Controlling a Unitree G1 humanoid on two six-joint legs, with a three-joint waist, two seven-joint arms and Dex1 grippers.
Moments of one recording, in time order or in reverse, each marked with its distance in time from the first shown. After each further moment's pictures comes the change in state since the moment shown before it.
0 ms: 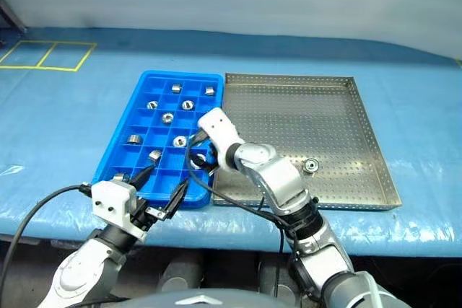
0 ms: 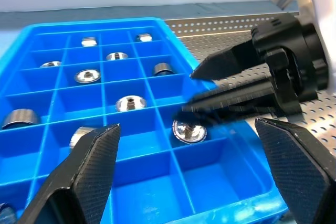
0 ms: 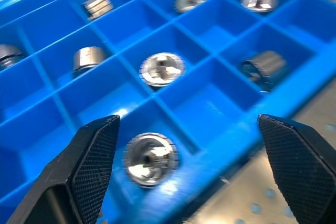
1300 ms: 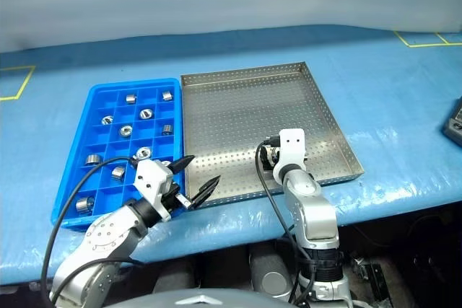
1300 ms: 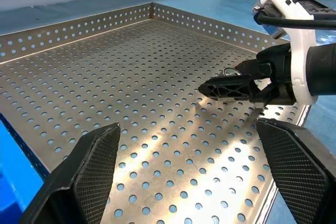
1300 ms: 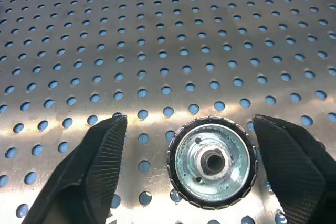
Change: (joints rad) left arm -0.279 0.071 -0.096 0.184 -0.040 0.080 -0.152; right arm 0.352 0.068 -0.308 -0.028 -0.091 -0.222 -0.315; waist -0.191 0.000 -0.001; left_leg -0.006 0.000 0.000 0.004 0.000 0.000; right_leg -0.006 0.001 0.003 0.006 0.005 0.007
